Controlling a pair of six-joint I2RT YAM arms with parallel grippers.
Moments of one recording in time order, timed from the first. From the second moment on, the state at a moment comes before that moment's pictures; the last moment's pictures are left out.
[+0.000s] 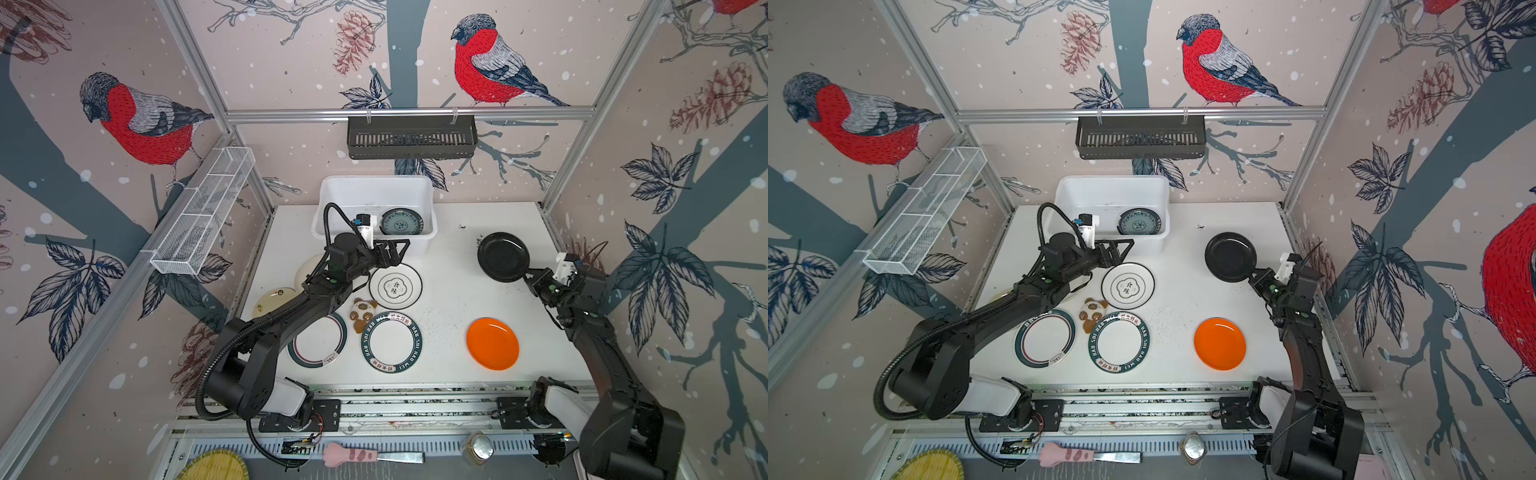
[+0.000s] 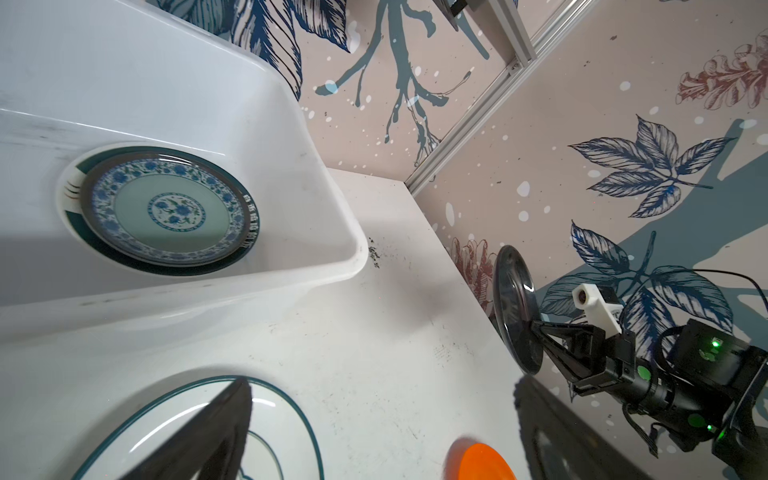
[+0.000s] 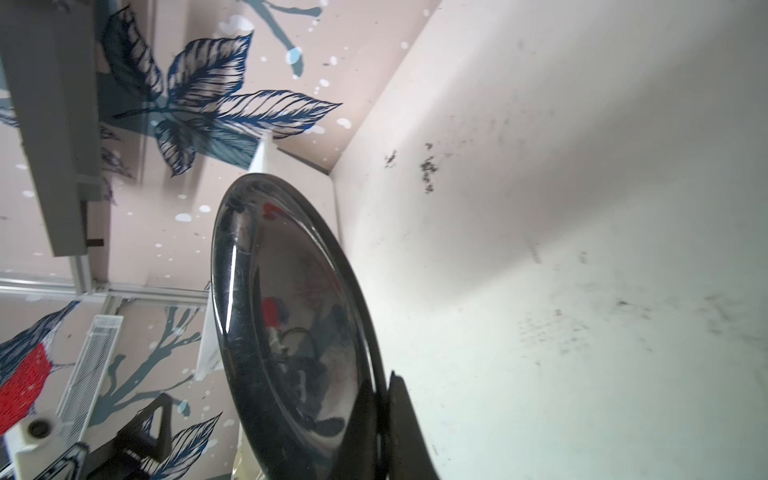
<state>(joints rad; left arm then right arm) -0.47 1.45 0.88 0.38 0.39 -0.59 -0.25 1.02 0.56 -0.02 -0.64 0.73</state>
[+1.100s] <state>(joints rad) -0.61 1.67 1.07 0.42 0.50 -0.61 0.20 1.08 0.77 -0.10 -0.41 0.64</state>
